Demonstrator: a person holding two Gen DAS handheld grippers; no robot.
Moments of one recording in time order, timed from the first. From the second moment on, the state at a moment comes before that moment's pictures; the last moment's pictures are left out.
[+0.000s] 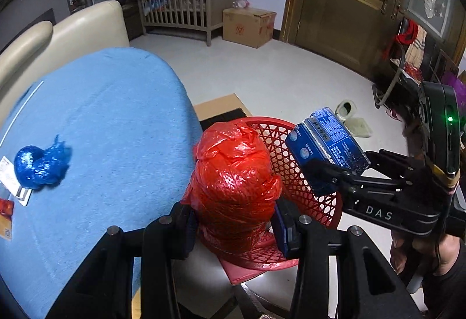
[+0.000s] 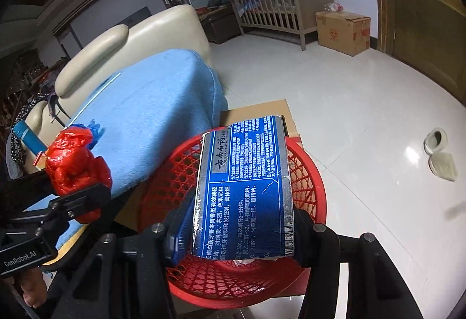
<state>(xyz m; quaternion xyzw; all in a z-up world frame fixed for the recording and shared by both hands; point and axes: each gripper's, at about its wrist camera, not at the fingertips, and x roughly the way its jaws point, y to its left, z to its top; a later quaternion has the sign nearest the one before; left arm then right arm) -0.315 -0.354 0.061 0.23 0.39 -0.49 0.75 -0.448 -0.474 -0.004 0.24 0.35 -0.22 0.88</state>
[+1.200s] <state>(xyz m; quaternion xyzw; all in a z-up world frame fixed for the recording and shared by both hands) -0.276 -0.327 0.075 0.18 0.40 -0.46 0.77 -0.440 -0.480 0.026 0.27 0.32 -0.23 0.88</state>
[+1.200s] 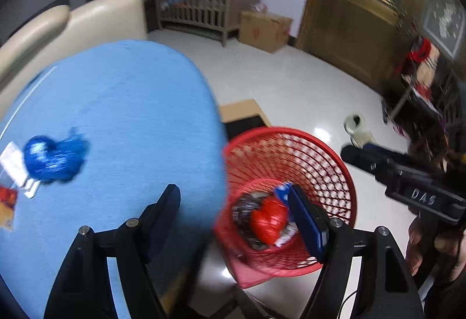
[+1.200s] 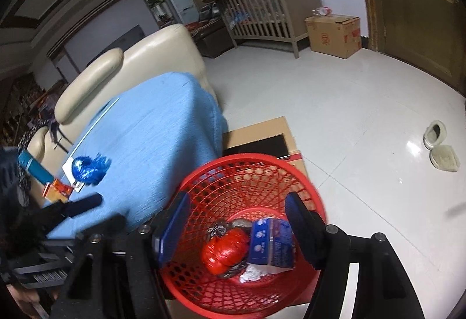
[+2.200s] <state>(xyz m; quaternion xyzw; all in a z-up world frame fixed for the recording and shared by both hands) -0.154 -0.057 0.050 0.01 0.41 -0.21 0.89 -0.214 -0.264 0.058 0.01 0.42 -0.01 0.91</state>
